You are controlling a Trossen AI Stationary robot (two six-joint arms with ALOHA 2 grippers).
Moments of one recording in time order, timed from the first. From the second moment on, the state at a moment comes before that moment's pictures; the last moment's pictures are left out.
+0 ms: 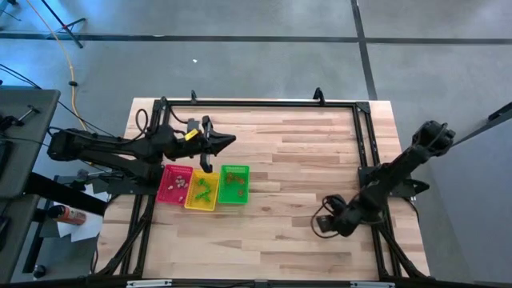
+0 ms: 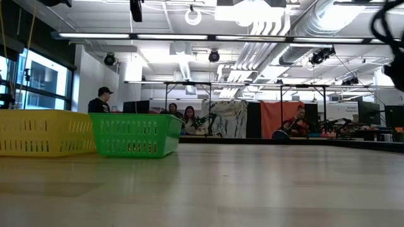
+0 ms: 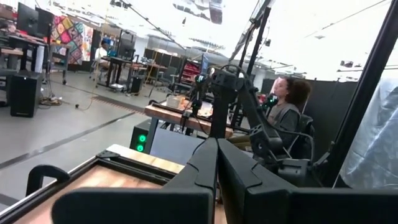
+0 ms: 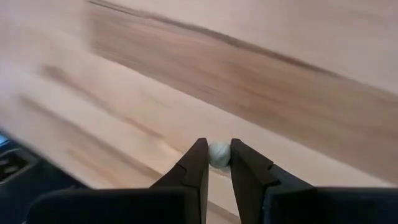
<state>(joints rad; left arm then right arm) 0.01 1.01 0.63 0.57 -0.14 -0.23 0.77 1.32 0.57 -0.36 0.07 2.05</state>
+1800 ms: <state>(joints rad) 0.00 1.00 0.63 0.46 -0.06 -0.23 -0.01 1.32 1.05 0.16 0.04 0.09</state>
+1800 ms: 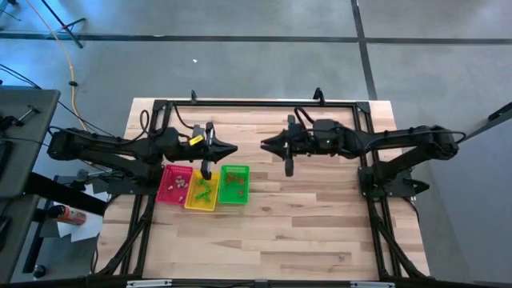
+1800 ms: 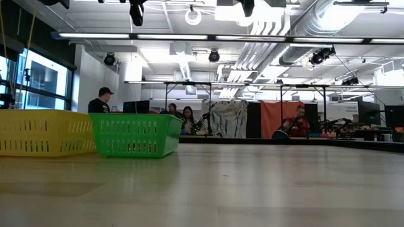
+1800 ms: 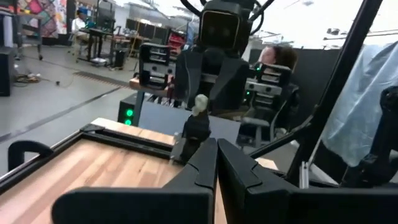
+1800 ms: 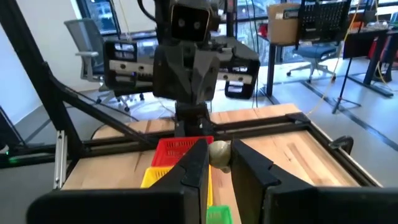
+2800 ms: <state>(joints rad) -0.01 0.92 0.66 0.47 -0.09 -0.22 0.05 1.71 1.05 0.52 0.01 0.22</state>
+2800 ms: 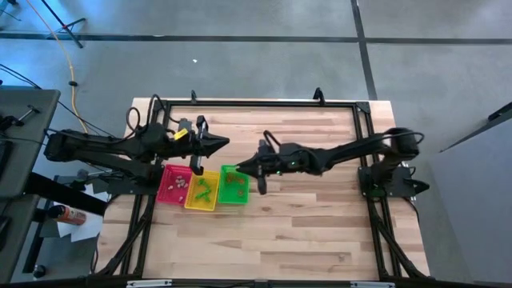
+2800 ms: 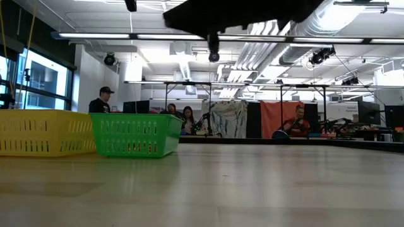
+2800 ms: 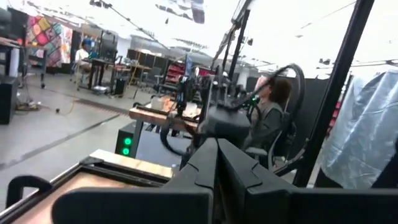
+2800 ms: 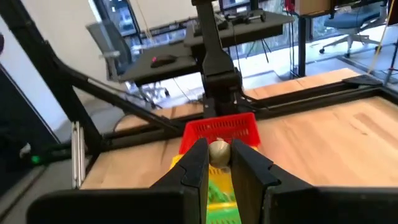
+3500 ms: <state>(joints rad) -0.01 0.88 0.65 0.48 -0.09 -0.46 0.03 2.21 1.55 0.56 0.00 0.25</state>
